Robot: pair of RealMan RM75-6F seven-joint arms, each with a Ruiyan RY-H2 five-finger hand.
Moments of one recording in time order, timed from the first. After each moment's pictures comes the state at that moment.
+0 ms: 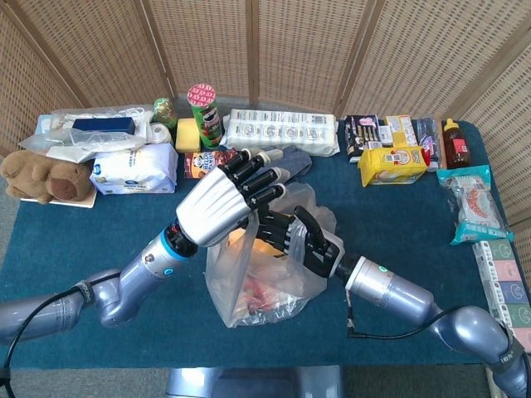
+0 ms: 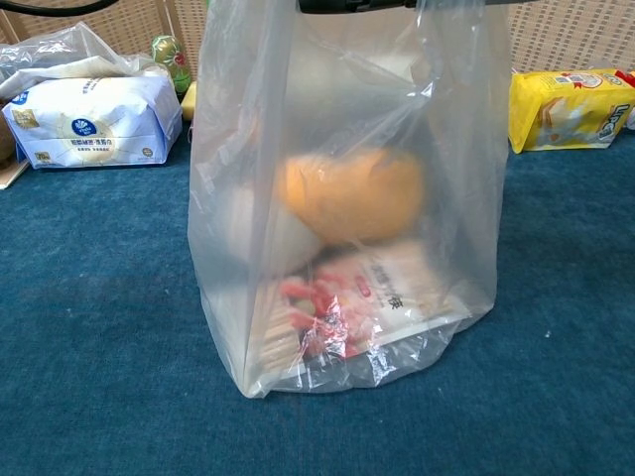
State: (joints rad) left arm -0.99 -1.41 -0.37 -1.63 1.66 1.31 0.21; right arm 0.34 -1.41 1.11 -1.91 -0.47 -0.22 0.50
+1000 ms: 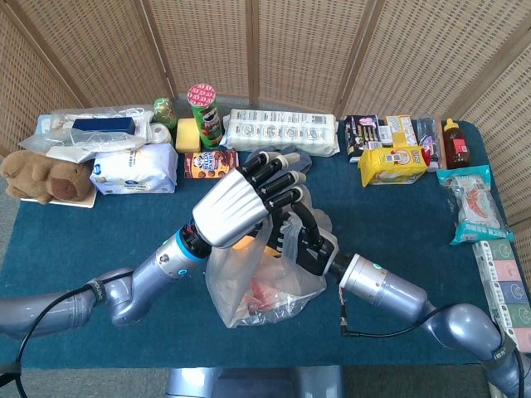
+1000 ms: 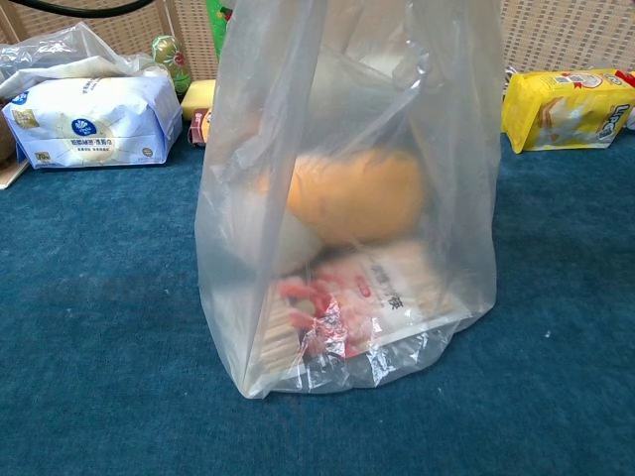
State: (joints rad) left arm -1.04 -1.44 -0.37 -1.62 1.63 1.28 0.24; right arm 0.36 -1.44 1.12 -1.91 -0.46 -0.21 0.55
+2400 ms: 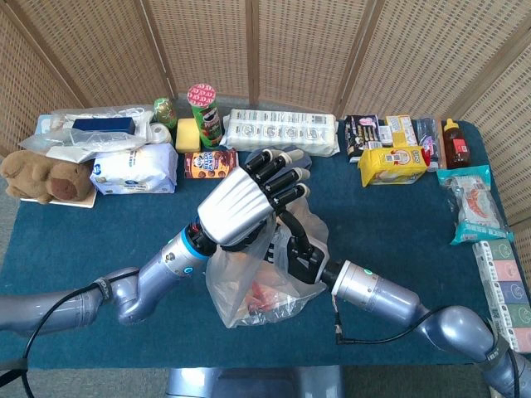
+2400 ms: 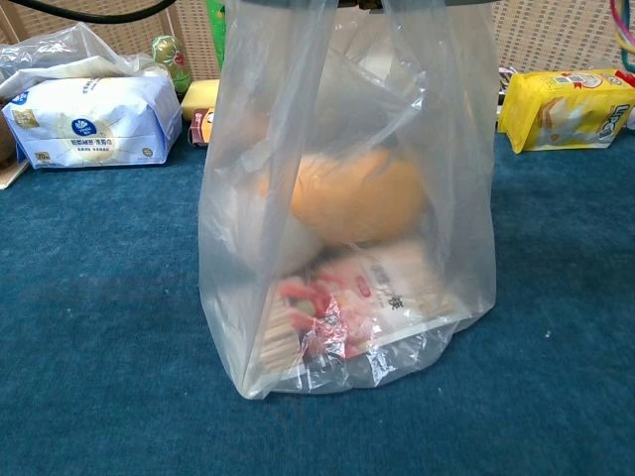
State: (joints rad) left arm -1.06 -1.46 -0.37 -1.59 1.61 1.29 0.25; right arm 0.39 -1.43 1.09 -1.93 -0.47 -0.21 0.58
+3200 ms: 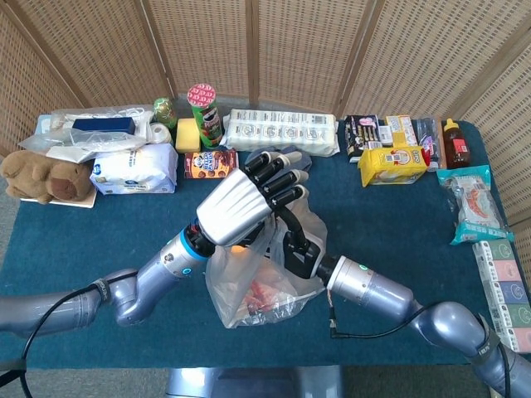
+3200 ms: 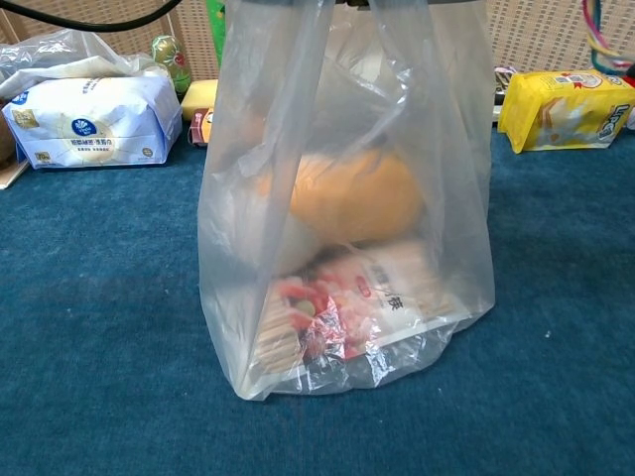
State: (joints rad) left arm -1.05 -1.46 -0.36 -1.60 1.61 1.28 0.24; right arm 0.42 -1.47 1.08 -1.90 -0.49 -0.19 0.58
